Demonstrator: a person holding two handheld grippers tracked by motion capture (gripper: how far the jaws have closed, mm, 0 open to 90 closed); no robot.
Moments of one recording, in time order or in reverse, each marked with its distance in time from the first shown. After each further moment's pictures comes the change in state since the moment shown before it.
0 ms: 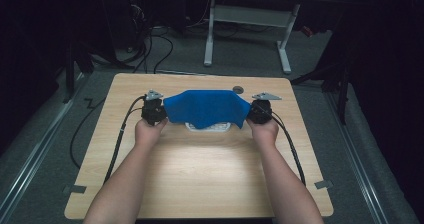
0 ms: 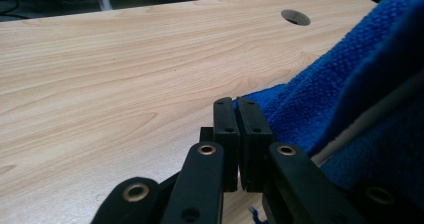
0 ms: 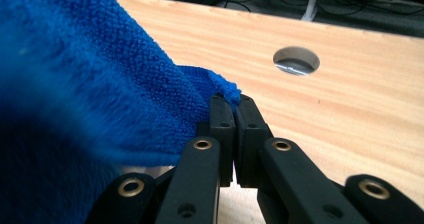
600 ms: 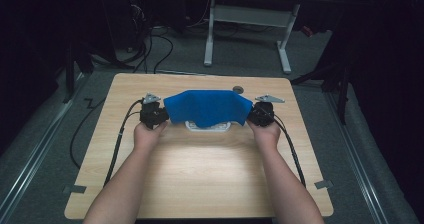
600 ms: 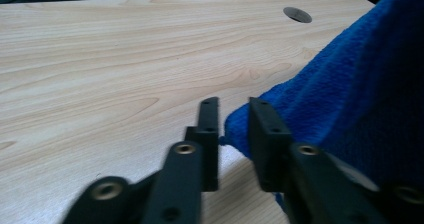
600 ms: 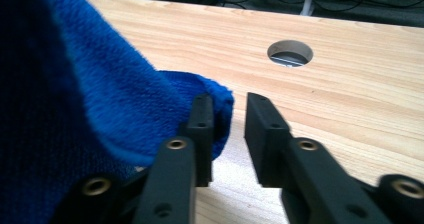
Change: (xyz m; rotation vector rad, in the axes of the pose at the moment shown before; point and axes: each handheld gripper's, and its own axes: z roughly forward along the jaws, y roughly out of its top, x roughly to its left) left arm 0.004 -0.009 -0.006 0.002 0.006 -0.037; right arm -0.004 -0.007 -0.006 -0.009 -0.004 0.040
